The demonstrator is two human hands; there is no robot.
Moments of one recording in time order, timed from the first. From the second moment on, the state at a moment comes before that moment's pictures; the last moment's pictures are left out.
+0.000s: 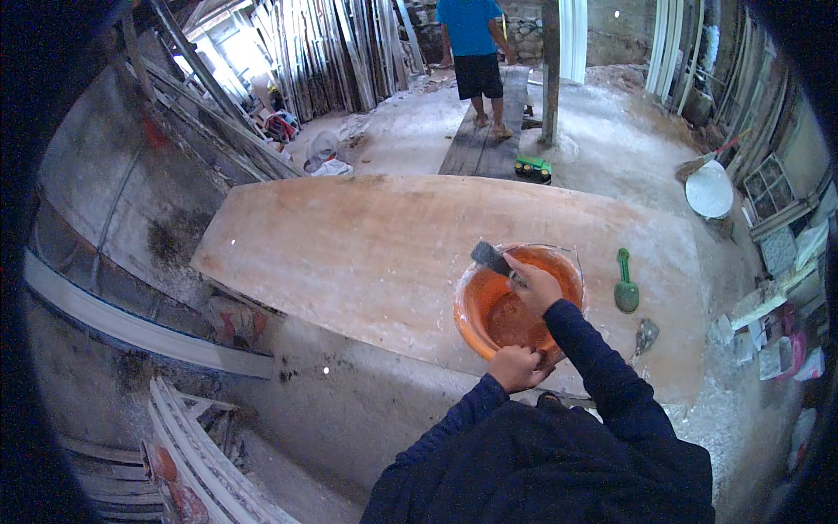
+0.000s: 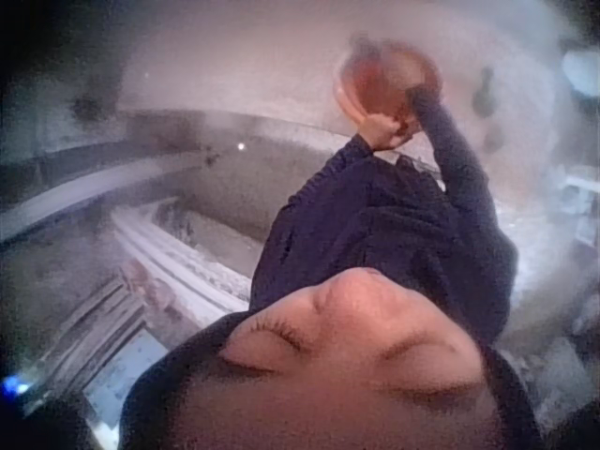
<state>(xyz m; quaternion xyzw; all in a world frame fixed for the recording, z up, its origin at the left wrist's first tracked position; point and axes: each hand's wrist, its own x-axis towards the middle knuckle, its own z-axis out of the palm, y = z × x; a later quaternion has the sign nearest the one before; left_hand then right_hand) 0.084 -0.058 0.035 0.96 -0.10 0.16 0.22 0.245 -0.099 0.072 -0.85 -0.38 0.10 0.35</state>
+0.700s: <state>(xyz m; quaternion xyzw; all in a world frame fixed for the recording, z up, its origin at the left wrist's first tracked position) 0.089 -0.059 0.044 0.96 -0.12 0.15 0.22 0.242 -0.106 0.056 -0.87 -0.42 0.12 0.23</state>
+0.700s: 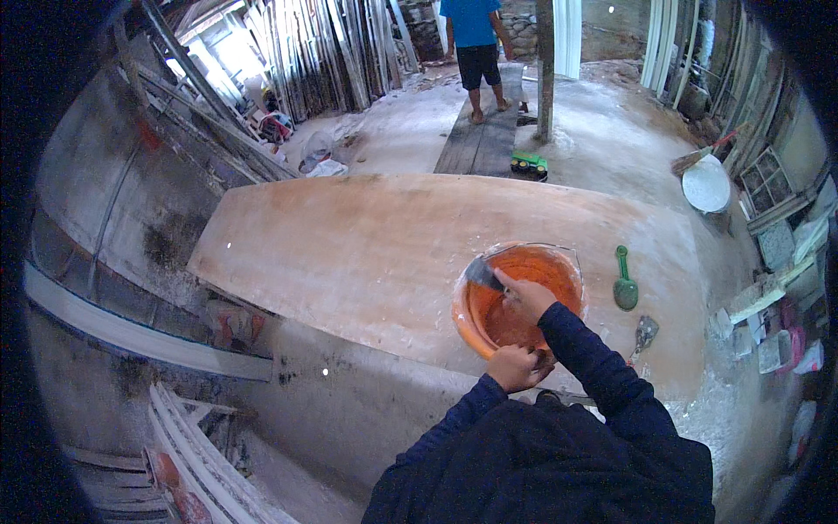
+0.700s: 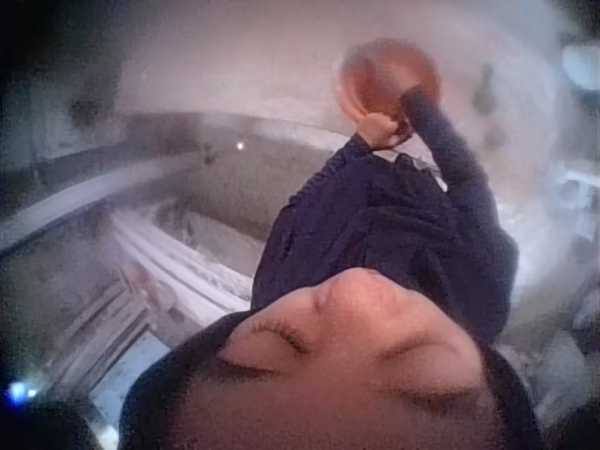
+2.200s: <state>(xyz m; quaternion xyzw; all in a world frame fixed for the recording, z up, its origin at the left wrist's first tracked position) 0.089 -0.060 0.036 0.95 -0.12 0.16 0.22 0.287 -0.139 0.077 -0.88 -0.19 0.04 0.43</state>
